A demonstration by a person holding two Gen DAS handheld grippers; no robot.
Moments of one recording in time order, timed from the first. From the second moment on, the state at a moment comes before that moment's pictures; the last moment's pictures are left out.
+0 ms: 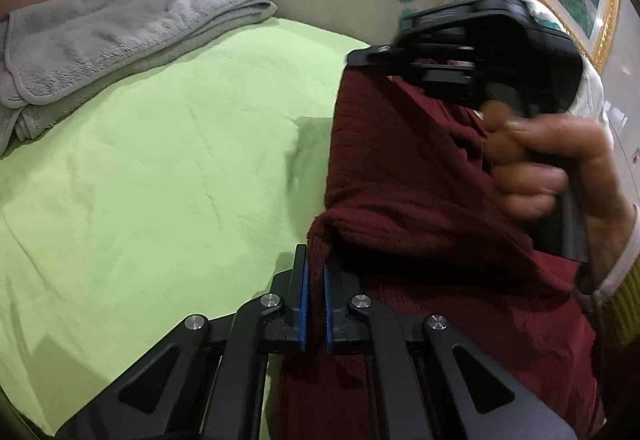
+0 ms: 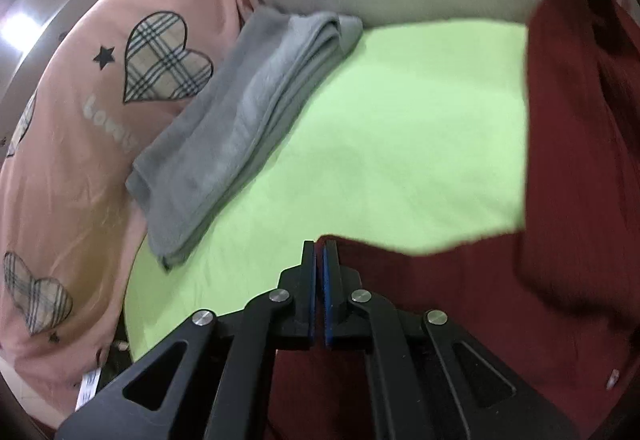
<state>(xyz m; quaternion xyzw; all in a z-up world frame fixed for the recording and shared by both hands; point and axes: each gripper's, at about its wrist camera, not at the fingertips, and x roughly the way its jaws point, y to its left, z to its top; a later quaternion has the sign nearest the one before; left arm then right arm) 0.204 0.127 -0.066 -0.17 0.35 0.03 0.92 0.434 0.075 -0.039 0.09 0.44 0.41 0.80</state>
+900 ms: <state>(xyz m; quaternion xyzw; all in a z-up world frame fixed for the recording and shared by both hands) 0.224 0.107 -0.060 0.02 0.44 -0.01 0.90 0.251 -0.305 -0.035 0.28 0.37 0.02 0.89</state>
